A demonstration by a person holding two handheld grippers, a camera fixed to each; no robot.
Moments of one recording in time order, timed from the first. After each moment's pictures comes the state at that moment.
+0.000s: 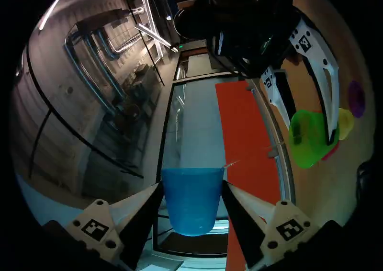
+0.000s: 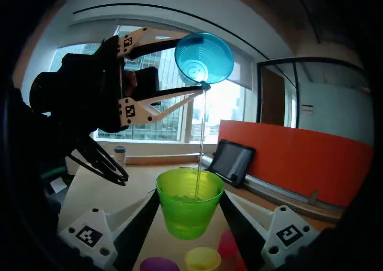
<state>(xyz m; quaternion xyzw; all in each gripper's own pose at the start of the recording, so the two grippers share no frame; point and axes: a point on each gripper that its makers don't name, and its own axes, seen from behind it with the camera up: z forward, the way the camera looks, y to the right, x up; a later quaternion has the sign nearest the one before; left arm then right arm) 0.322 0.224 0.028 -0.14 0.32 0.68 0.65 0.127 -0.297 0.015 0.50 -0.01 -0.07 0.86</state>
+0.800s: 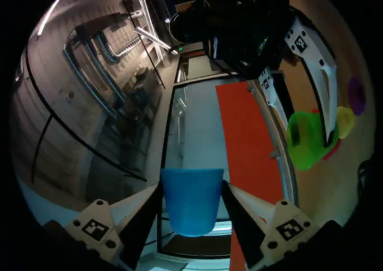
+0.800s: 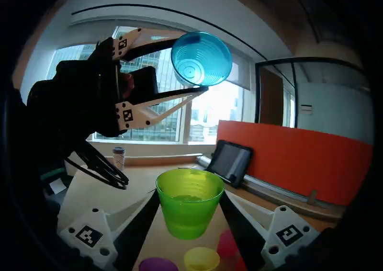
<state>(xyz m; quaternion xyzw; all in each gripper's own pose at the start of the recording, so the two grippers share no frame) 0.323 0.228 0.025 -0.14 0.33 0.68 0.64 0.127 -0.296 0.016 0.50 -0.01 -0.06 0.86</state>
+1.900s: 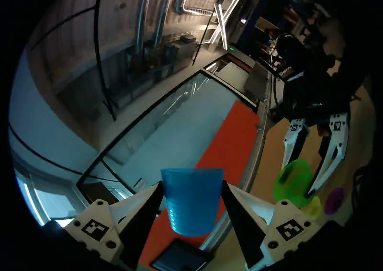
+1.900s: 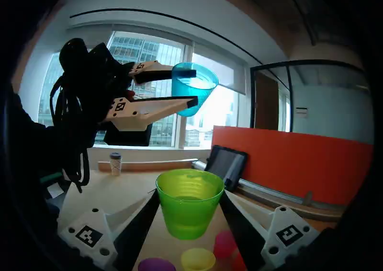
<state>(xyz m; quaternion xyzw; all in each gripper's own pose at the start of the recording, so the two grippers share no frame) 0.306 0.198 0.057 -0.25 0.19 0.40 0.86 0.142 -0.280 0.016 0.49 0.00 -0.05 0.87</state>
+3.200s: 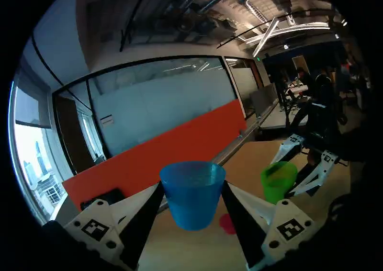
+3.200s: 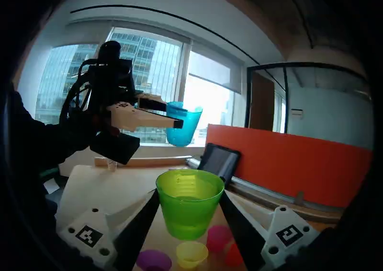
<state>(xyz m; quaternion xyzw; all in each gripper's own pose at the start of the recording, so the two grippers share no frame) 0.238 0.168 0.079 -0.32 0.00 0.18 0.93 0.142 -0.253 0.010 0.47 0.00 -0.07 0.88</state>
